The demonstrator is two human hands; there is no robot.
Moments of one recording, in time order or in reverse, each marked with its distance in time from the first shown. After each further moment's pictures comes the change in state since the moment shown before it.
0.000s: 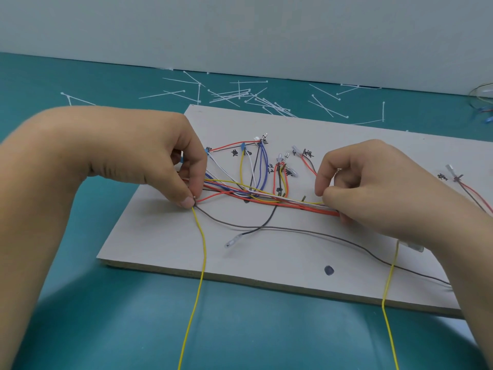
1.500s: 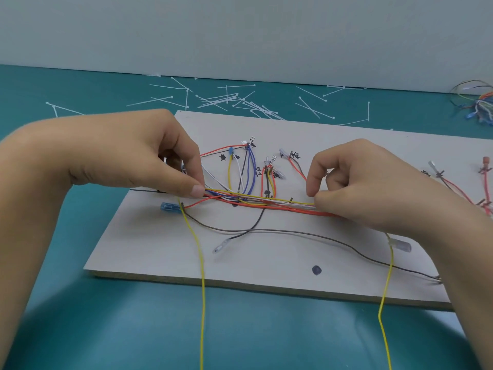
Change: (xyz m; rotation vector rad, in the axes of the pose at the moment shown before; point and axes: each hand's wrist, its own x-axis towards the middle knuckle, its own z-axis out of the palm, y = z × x) left_hand 0.000 0.005 0.000 -0.141 0.089 0.100; right_hand -0.001 0.004 -0.009 0.018 -0.029 -0.008
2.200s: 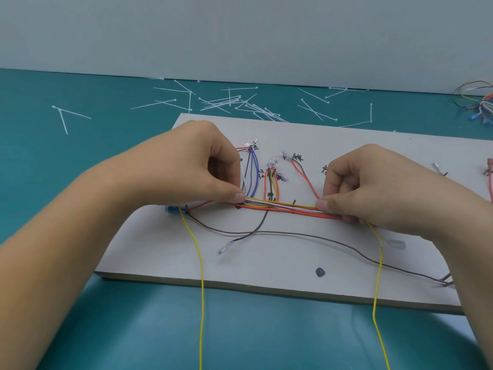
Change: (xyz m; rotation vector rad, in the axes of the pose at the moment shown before) left_hand 0.026 0.026 0.037 0.036 0.252 0.058; right_hand 0.005 0.007 -0.005 -0.068 -0.017 0.146
